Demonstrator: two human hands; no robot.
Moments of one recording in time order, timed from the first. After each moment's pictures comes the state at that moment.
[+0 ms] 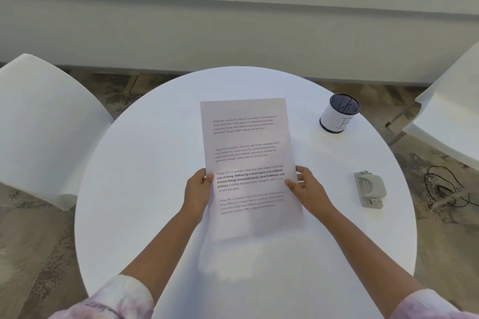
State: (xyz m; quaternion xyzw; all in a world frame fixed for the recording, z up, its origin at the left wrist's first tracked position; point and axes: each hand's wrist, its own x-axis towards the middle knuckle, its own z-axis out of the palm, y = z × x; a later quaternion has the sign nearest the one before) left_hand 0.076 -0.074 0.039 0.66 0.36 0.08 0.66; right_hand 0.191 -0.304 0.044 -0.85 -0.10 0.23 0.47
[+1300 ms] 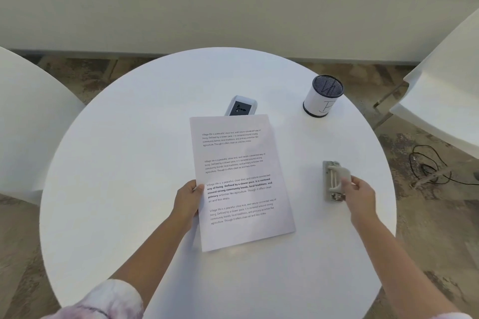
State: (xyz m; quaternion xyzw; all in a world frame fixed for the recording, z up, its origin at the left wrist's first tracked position) left_hand 0.077 -0.110 0.006 0.58 0.43 -0.02 0.69; right_hand 0.227 -0.427 0.013 -0.85 0.22 0.06 0.48
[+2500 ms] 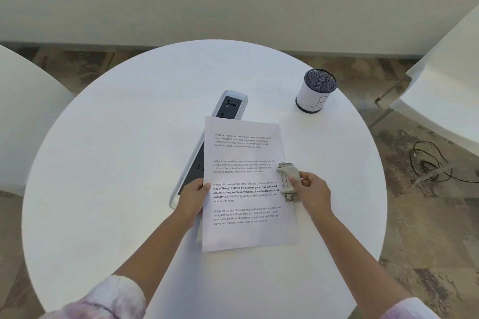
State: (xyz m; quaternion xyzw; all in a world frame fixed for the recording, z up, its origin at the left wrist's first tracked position) left_hand 0.095 -0.142 -0.004 0.62 0.40 -0.06 0.67; right_hand 0.212 -0.378 0.008 -0.87 0.09 0.17 0.45
